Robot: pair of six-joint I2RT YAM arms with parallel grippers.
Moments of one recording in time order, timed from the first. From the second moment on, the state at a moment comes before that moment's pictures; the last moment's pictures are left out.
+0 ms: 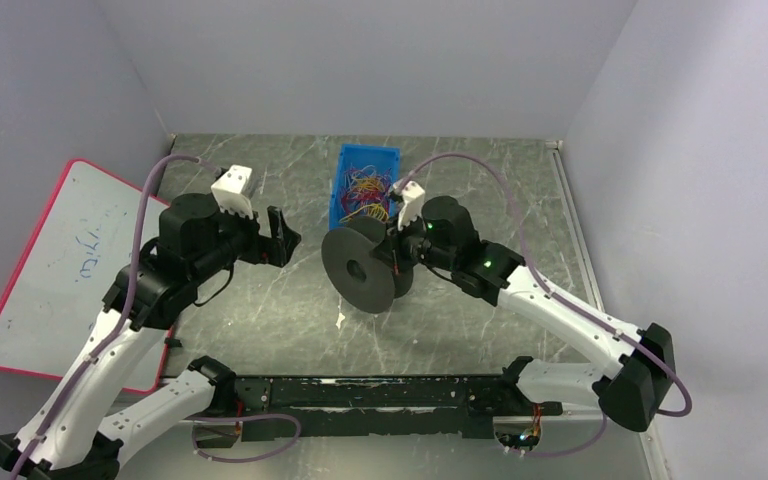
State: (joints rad) left arm -0.52 0.82 1.12 -0.69 -0.03 -0.27; right arm 0.80 1.16 0.98 -0.25 -0.15 0.30
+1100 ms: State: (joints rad) left arm -0.54 0.93 1.05 -0.71 0.26 -0.15; right arm 0.96 1.42 1.21 -0.56 -0.59 -0.74
